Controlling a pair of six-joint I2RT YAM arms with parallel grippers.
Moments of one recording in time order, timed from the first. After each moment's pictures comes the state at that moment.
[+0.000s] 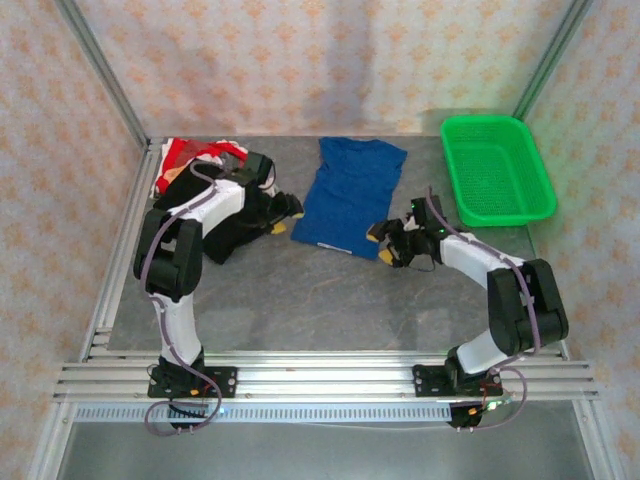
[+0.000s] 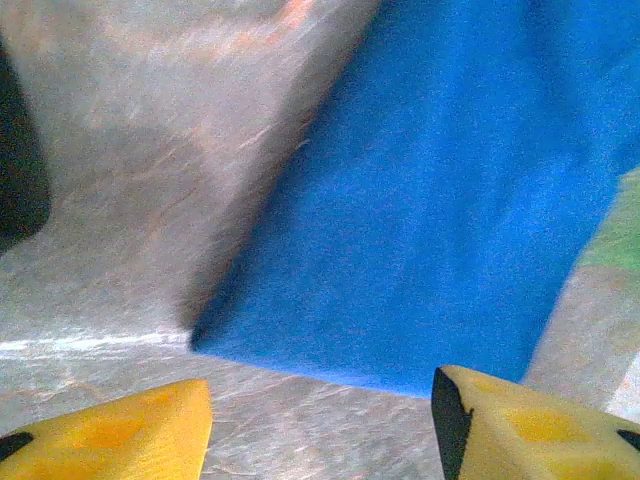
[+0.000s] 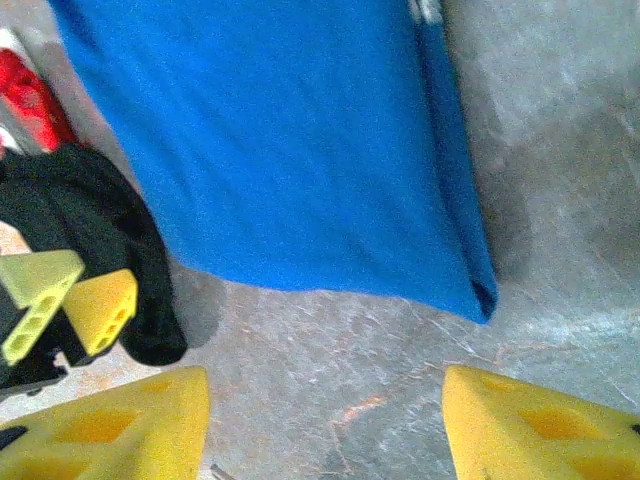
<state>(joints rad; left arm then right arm) -0.24 1.96 1.41 -0.64 0.46 -0.74 0.25 1.51 0.79 -0.23 -0.55 1.07</state>
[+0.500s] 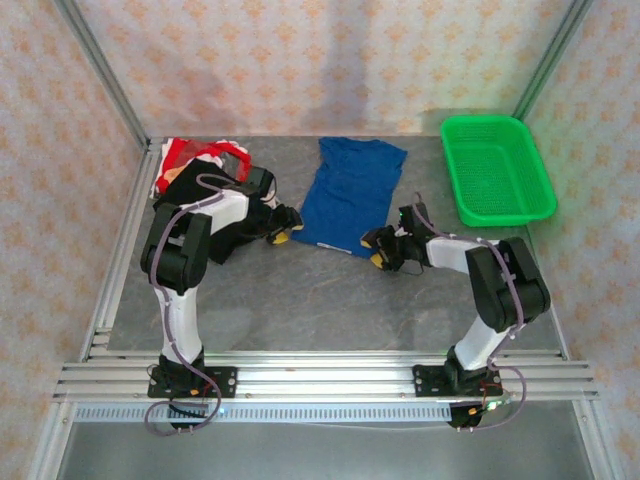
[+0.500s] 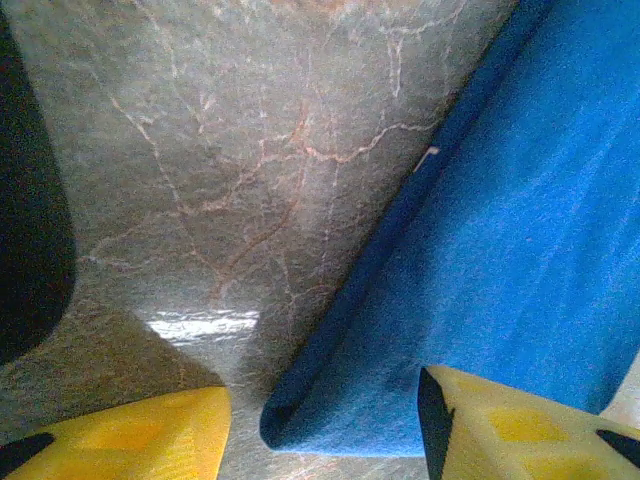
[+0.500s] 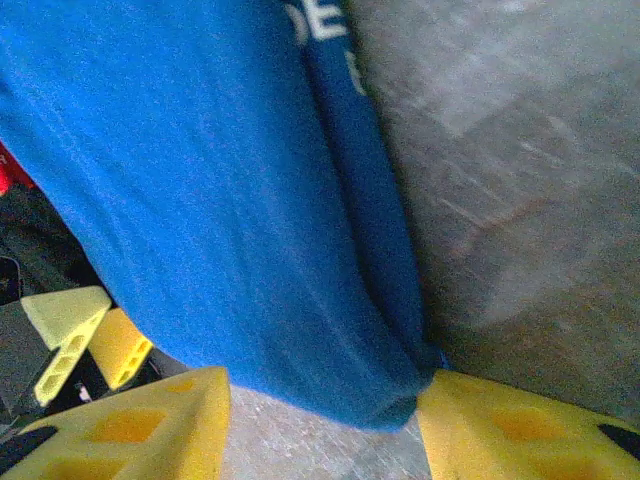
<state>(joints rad) -0.24 2.03 1.35 -0.52 0.48 -0.75 0.29 1.69 0.77 -0.01 -0.52 1.17</state>
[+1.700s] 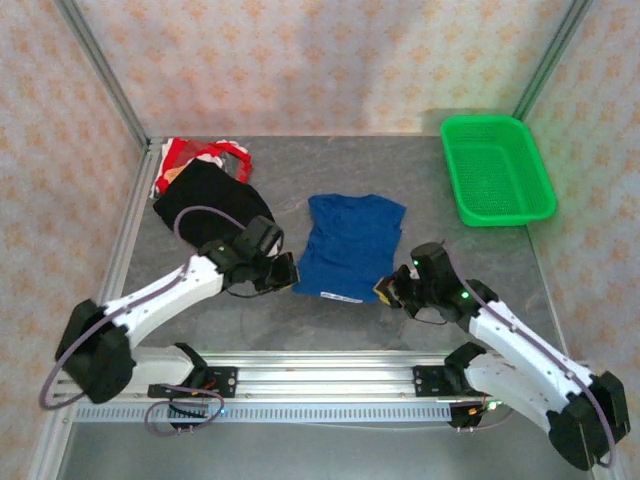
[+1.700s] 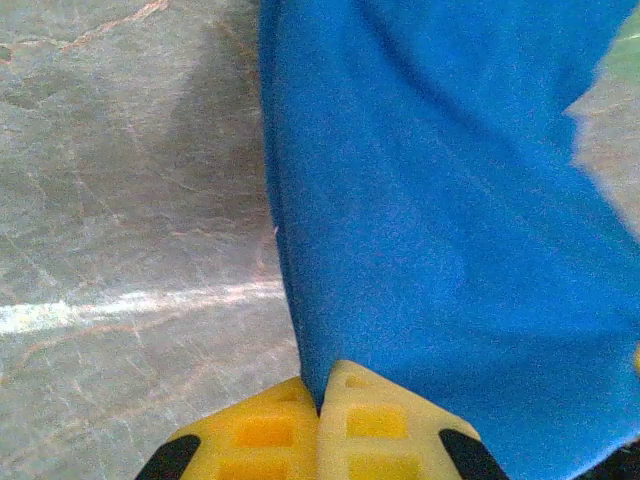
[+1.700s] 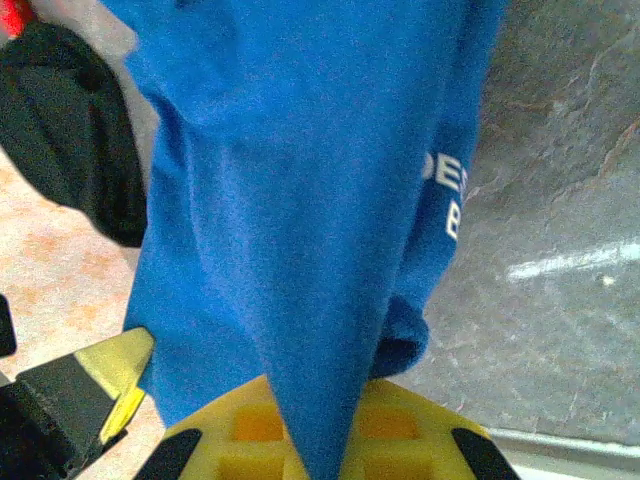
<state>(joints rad) -0.60 1.24 0.87 -0.64 0.26 -0.95 0.55 0.82 0.55 -0.57 -0.36 1.38</state>
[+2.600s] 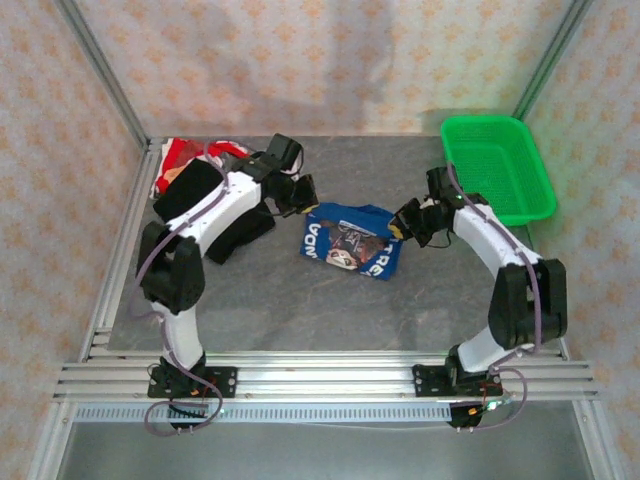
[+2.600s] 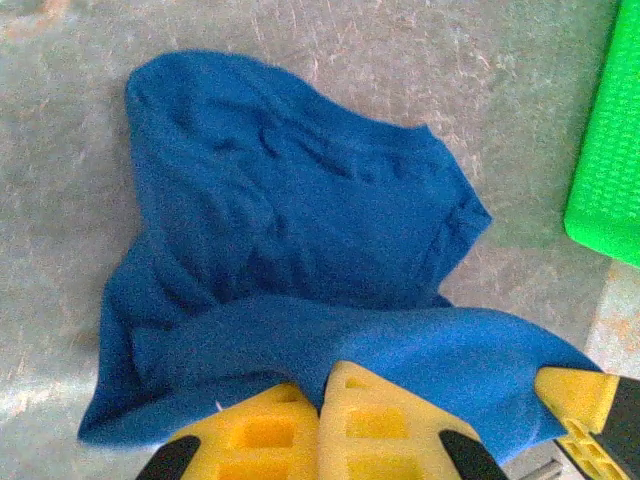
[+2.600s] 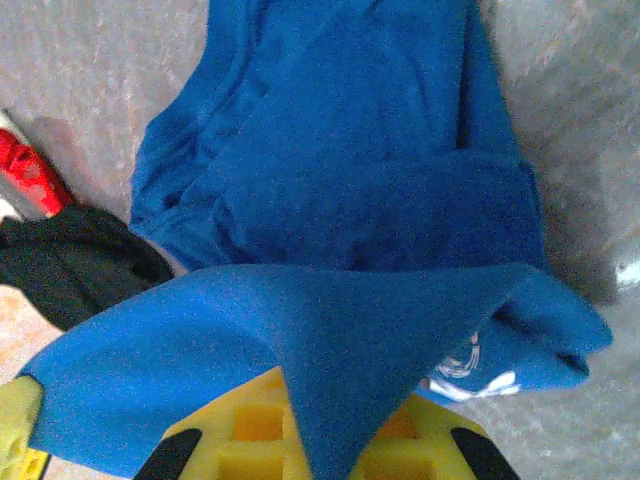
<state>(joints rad) -0.41 1.92 1.68 -0.79 0.32 -0.83 0.14 1.56 1.13 -0.69 -0.51 1.00</state>
